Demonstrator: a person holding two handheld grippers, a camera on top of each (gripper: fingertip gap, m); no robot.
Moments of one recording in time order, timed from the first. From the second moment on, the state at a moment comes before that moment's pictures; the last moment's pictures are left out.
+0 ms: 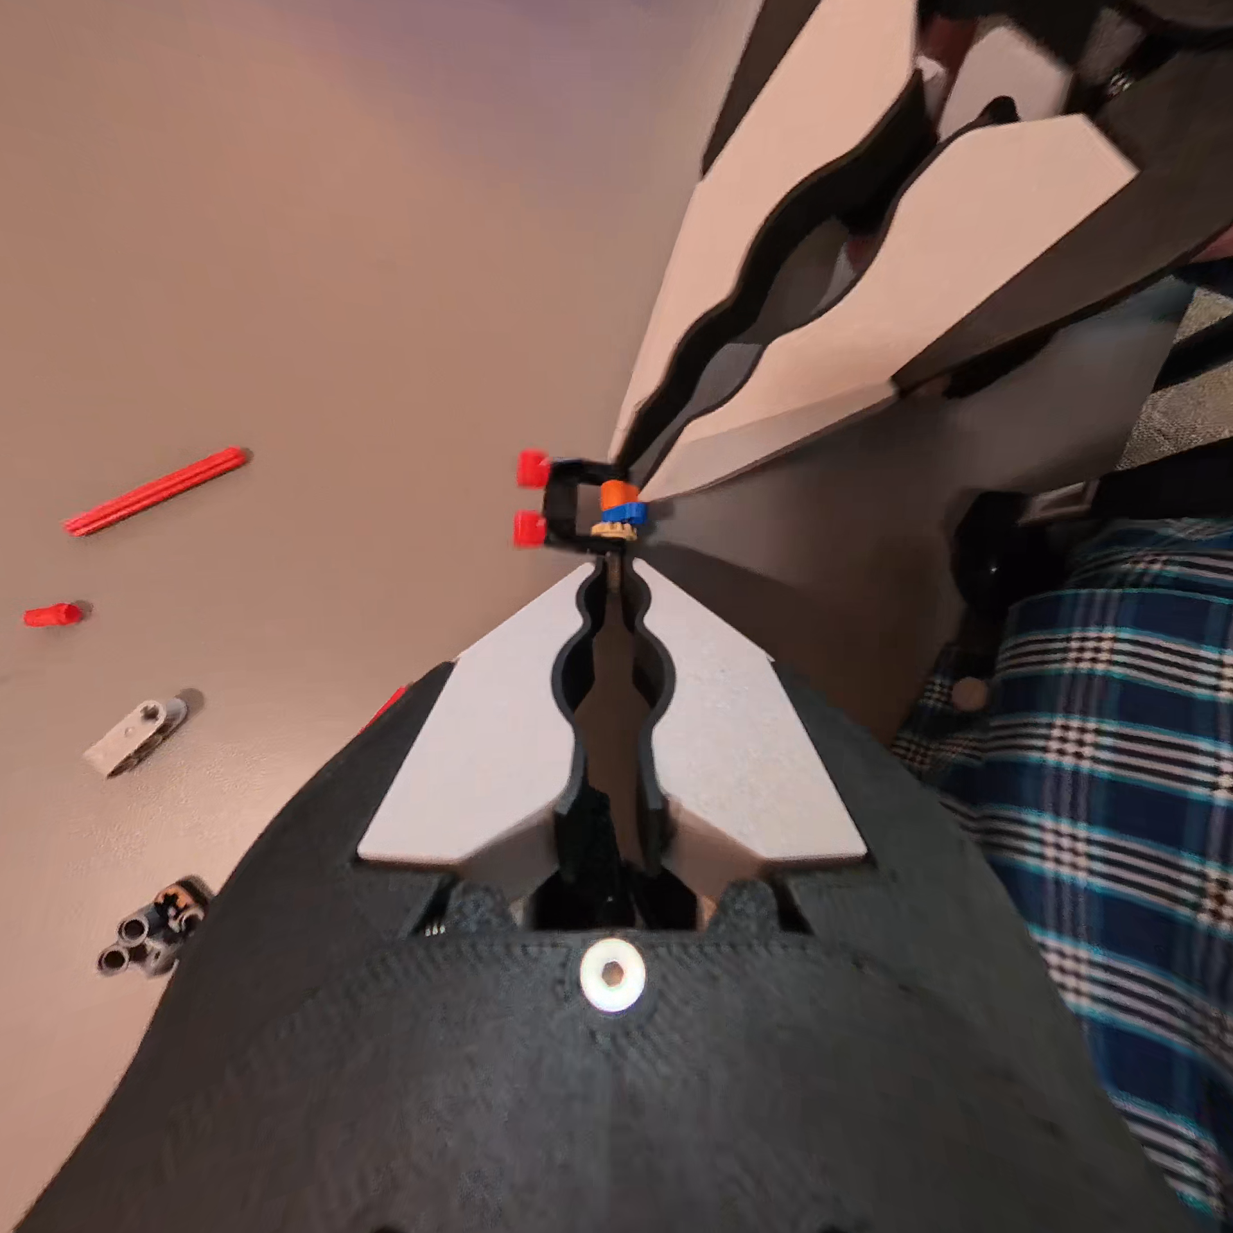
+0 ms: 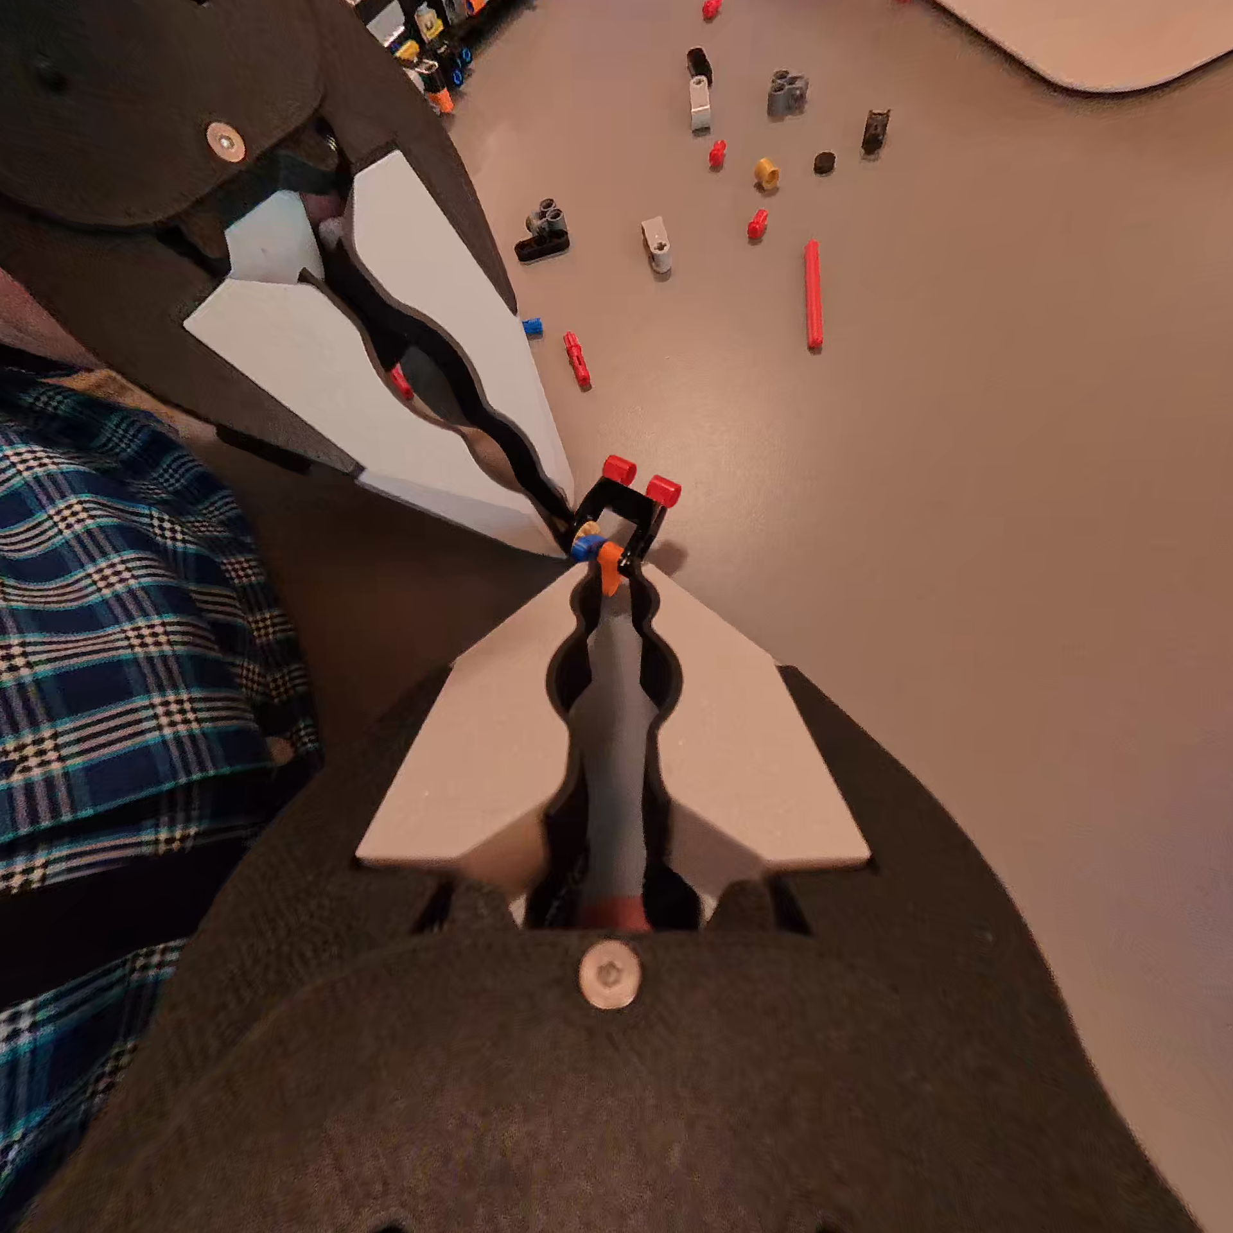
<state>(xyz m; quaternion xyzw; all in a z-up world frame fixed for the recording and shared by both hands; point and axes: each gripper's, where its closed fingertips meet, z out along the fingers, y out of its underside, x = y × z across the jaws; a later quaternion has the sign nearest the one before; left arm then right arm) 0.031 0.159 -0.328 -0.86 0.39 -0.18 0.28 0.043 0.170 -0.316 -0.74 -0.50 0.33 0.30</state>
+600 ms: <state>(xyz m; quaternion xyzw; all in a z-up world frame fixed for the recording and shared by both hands) 0.021 0.151 -0.329 -0.87 0.37 -0.18 0.28 0.041 0.181 -0.322 -0.74 -0.51 0.34 0.27</state>
